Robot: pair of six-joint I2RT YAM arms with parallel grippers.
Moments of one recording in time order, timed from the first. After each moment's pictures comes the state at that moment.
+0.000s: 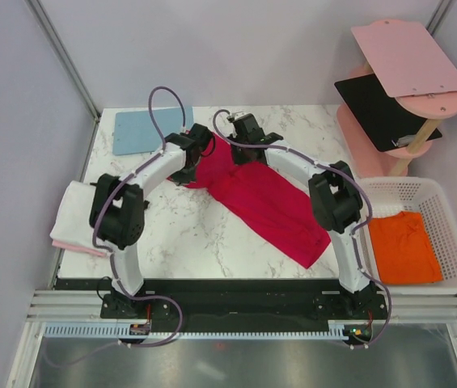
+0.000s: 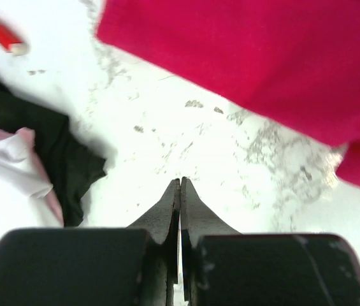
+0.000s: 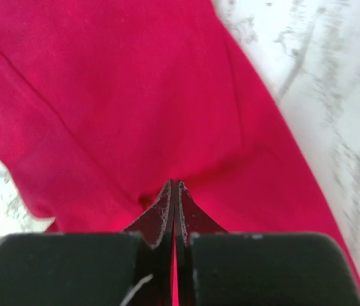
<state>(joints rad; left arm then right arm) -0.45 1.95 1.54 -0.93 -0.47 -0.32 0.58 2.17 1.79 -0.39 0.04 0.26</state>
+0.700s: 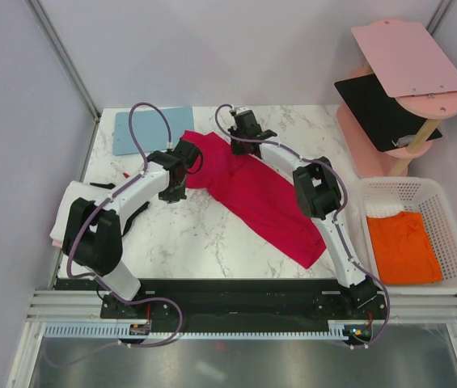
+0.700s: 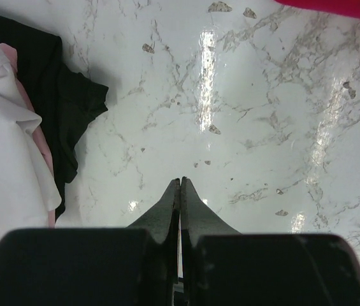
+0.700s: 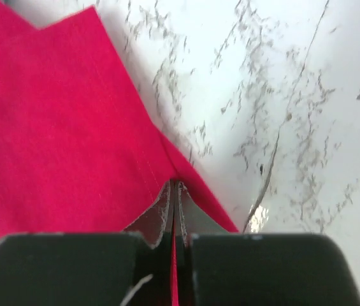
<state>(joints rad) -0.45 1.63 1.25 -0.92 -0.42 -0.37 0.52 2.53 2.15 -0.32 0.02 0.25</state>
